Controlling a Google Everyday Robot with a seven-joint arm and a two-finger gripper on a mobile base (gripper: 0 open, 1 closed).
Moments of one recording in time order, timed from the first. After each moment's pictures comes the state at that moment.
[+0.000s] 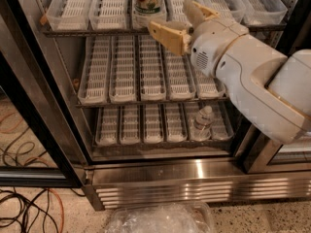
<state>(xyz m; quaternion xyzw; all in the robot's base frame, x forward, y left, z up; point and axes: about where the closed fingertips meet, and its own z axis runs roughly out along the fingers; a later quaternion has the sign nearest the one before) 0.553 -0.042 1.058 -0.26 0.61 0.18 0.73</state>
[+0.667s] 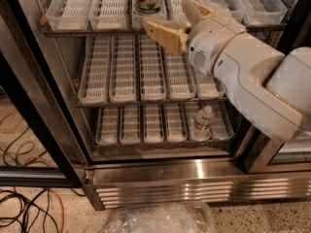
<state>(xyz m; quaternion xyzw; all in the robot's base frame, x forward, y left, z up) 0.554 -0.038 1.059 -0.26 0.61 0.18 0.73</state>
